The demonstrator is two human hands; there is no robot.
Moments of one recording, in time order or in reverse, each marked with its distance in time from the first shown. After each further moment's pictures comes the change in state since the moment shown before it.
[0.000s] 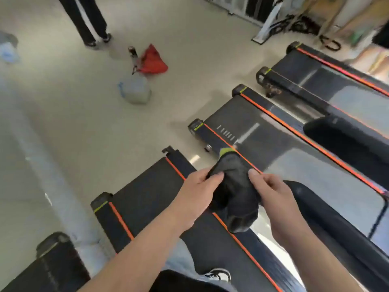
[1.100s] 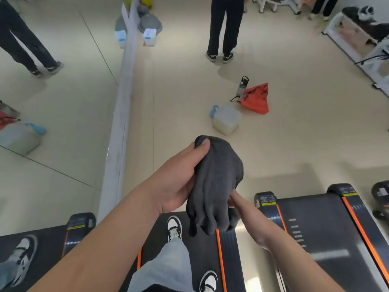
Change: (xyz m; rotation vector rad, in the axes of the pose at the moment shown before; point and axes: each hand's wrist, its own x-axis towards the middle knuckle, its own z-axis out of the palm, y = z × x) left_hand 0.183 0.150 -0.432 -0.738 0.375 0.072; right_hand 0.284 -0.139 0.454 -0.739 -1.034 0.151
